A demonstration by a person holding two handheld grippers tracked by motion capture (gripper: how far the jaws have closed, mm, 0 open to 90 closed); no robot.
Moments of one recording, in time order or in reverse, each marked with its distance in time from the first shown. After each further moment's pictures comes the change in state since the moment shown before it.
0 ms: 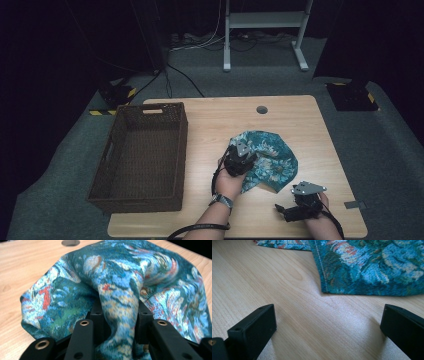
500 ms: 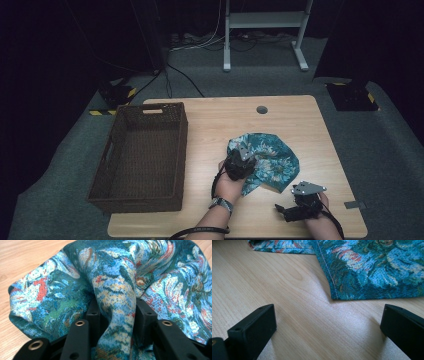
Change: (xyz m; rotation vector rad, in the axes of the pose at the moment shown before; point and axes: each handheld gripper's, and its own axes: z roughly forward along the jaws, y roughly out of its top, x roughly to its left) left arm -0.007 -0.010 0.003 0.050 0.025 0.038; right arm 0.000 0.000 0.000 0.001 -0.001 -0.002
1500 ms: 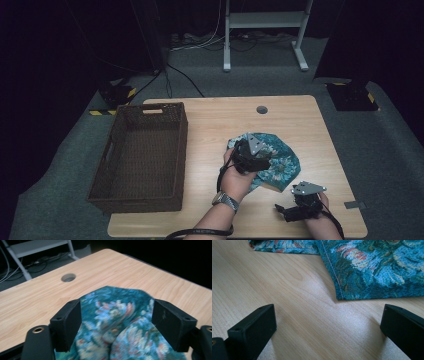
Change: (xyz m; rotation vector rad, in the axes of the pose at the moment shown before) left arm -0.030 0.062 -0.043 -0.136 -0.007 0.072; right arm 0.000 0.000 0.000 0.000 0.001 0.000
